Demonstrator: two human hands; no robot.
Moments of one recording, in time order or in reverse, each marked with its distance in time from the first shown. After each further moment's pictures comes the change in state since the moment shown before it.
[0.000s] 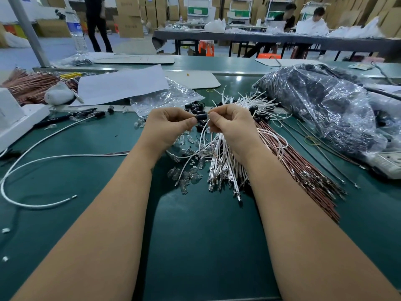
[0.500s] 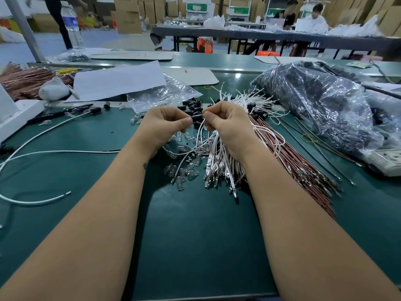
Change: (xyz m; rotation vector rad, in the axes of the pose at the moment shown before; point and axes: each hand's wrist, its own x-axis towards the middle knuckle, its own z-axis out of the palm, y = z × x) left_hand 0.002 -0.008 -0.005 0.018 -0.055 -0.083; right_hand -0.002 0.000 0.005 -0.061 -0.037 -0.035
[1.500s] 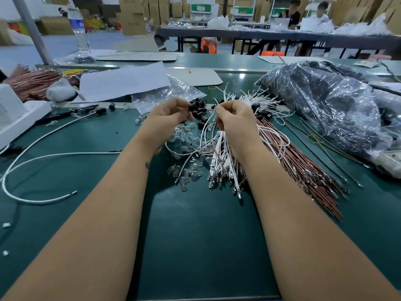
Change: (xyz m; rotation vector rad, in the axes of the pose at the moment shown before) left_hand 0.002 0.010 0.001 -0.091 -0.018 -0.015; right_hand 0.004 0.002 0.000 0.036 0.164 0.075
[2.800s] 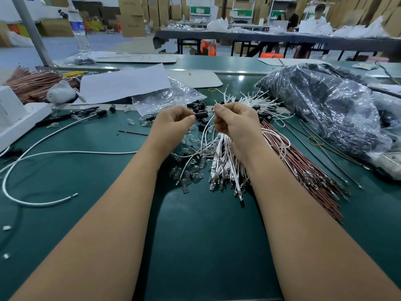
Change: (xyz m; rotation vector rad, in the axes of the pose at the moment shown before) left_hand -0.002 -0.004 0.015 0.182 0.132 0.042; right_hand -0.005 -0.008 -0.003 0.199 -0.042 0.040
